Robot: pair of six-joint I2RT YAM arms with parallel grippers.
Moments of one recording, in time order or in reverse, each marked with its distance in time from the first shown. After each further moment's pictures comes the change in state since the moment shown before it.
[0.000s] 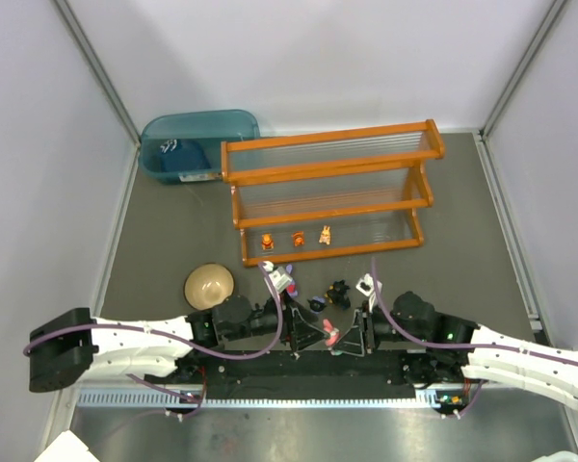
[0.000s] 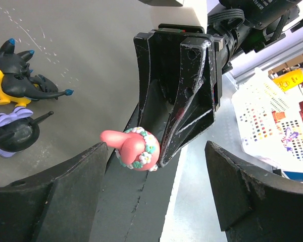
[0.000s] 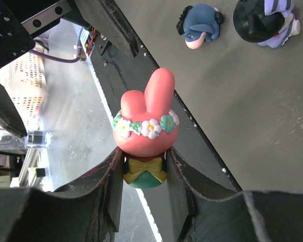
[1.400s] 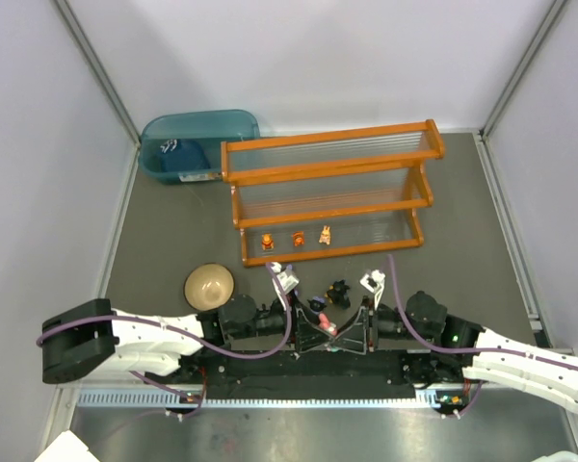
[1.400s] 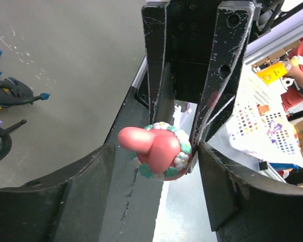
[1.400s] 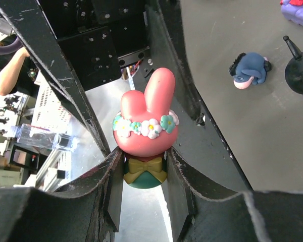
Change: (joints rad) left arm 0.000 0.143 0.000 0.167 0.068 -0.030; right arm 0.000 -0.085 -0.006 0.131 -0.046 0.006
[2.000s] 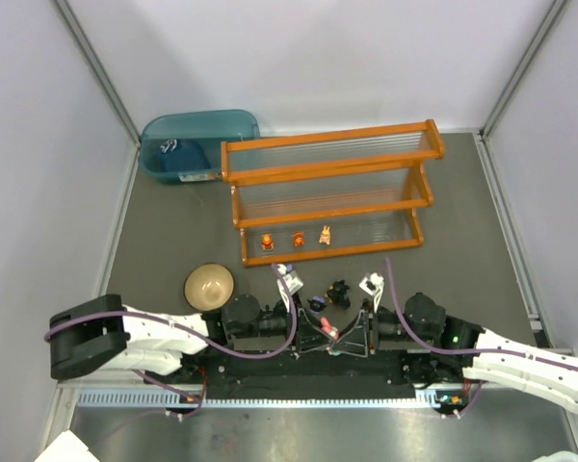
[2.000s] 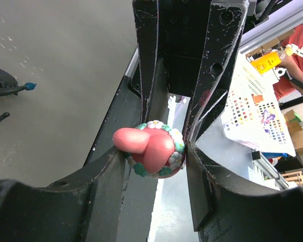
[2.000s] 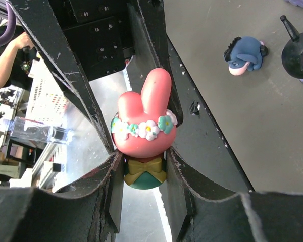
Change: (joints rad) left arm 0.001 0.065 0.000 0.060 0.066 -0.024; right arm 0.004 -0.013 -0.014 -0.028 -0.006 -0.009
